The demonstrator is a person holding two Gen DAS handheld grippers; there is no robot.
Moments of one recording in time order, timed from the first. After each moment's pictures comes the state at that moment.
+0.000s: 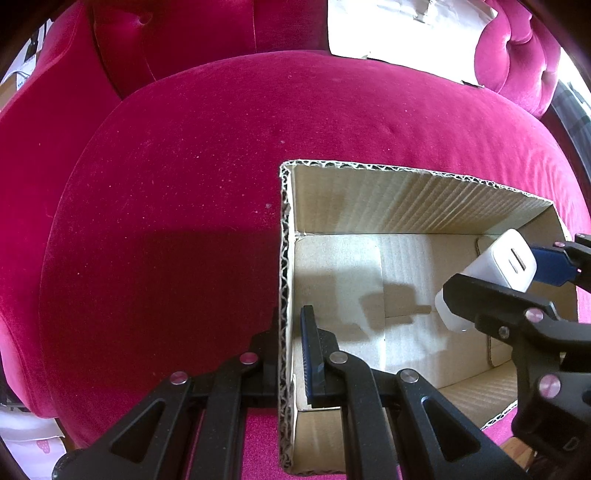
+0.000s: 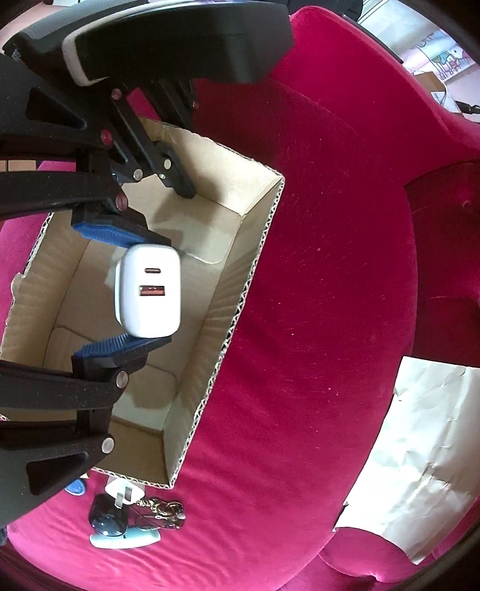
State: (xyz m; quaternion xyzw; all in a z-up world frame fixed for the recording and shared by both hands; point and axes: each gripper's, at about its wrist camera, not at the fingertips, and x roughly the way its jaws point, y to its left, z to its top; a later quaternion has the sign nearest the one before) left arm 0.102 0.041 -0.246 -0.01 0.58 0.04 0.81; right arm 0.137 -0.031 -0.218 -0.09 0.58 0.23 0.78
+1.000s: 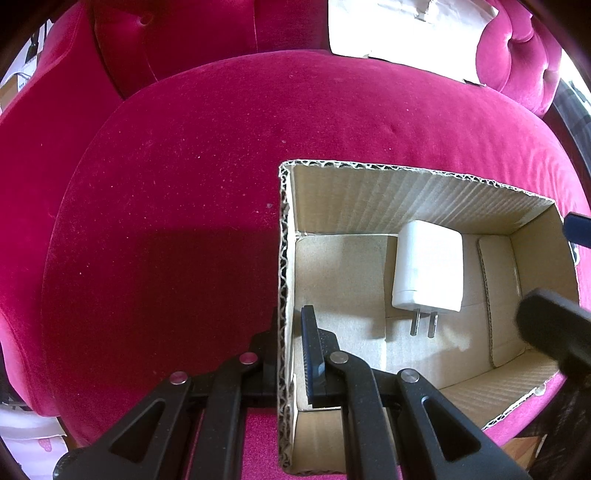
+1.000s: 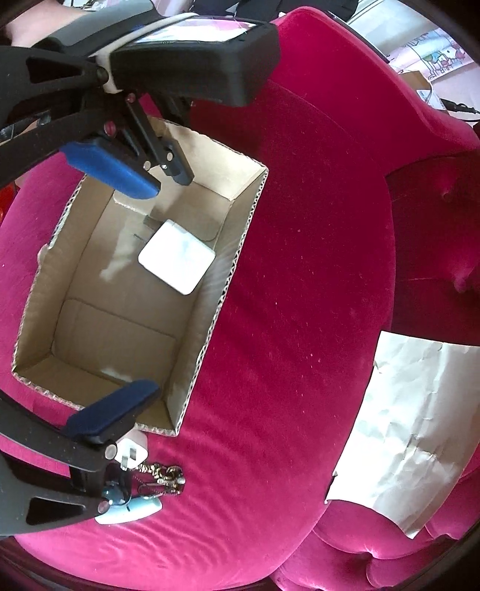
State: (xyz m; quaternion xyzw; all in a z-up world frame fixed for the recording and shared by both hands) left arm 0.104 0.035 -0.243 0.00 0.58 0.04 0.81; right arm 0.129 -0.055 -0.193 -0.10 0.55 0.21 0.80
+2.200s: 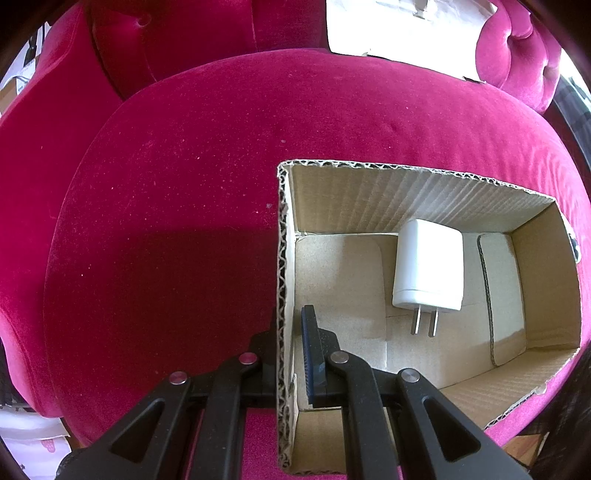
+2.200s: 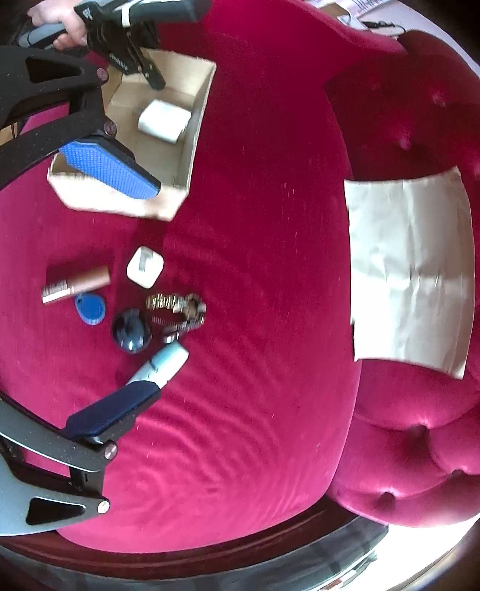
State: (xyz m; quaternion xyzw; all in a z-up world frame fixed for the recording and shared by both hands) left arm 0.105 0.032 -0.244 0.00 0.59 0.04 0.81; right arm 0.155 -0.210 -0.167 -0.04 0.54 0.08 0.84
